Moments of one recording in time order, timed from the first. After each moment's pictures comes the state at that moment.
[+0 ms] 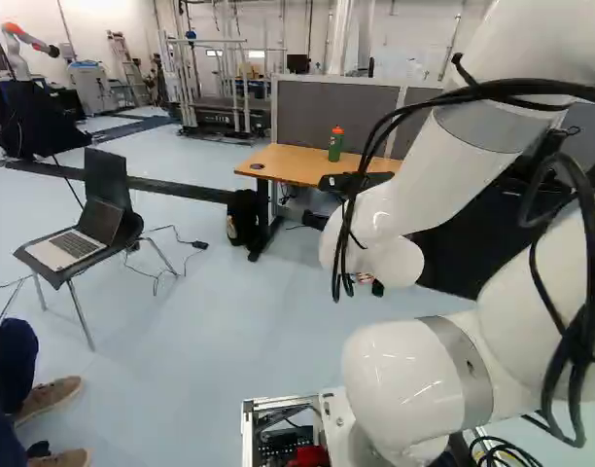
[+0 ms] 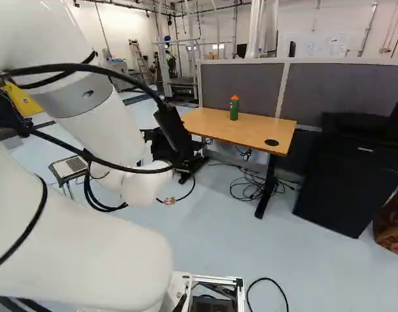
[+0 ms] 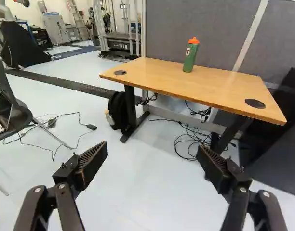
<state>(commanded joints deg) 0.0 16.0 -5.0 0.0 50.0 0.0</state>
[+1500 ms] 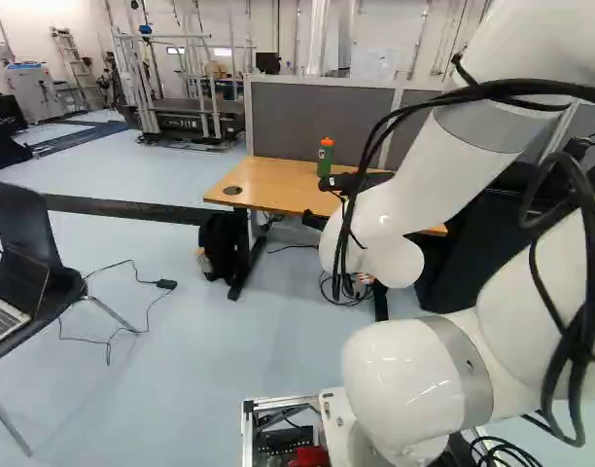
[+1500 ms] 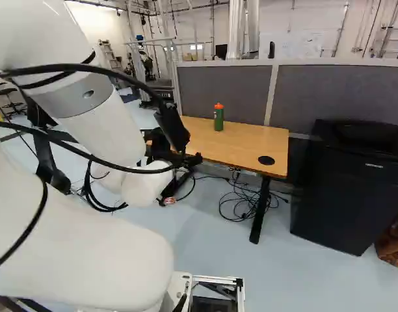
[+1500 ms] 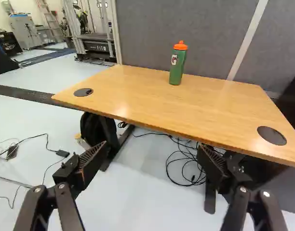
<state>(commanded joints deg) 0.0 16.0 -5.0 0.0 50.0 0.0</state>
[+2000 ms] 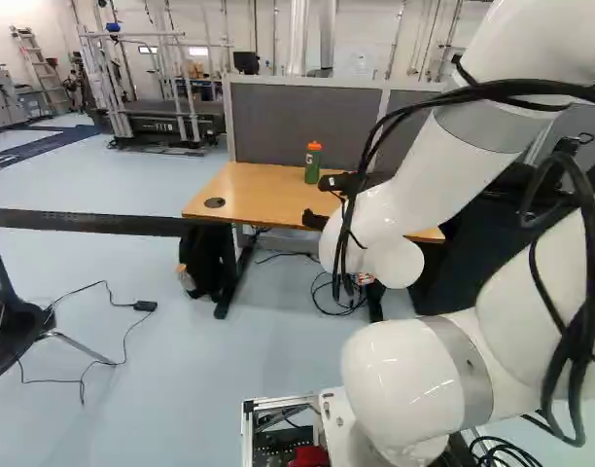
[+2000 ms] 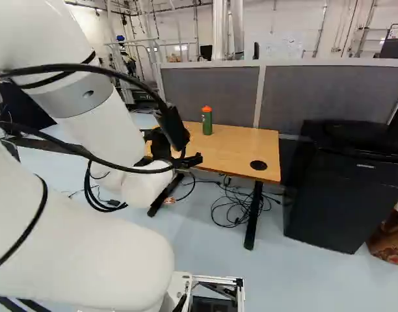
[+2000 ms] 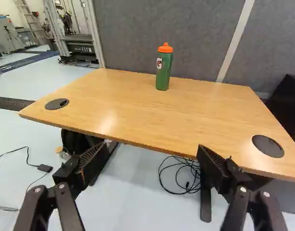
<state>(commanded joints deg) 0.0 16.0 -5.0 0.0 50.0 0.0</state>
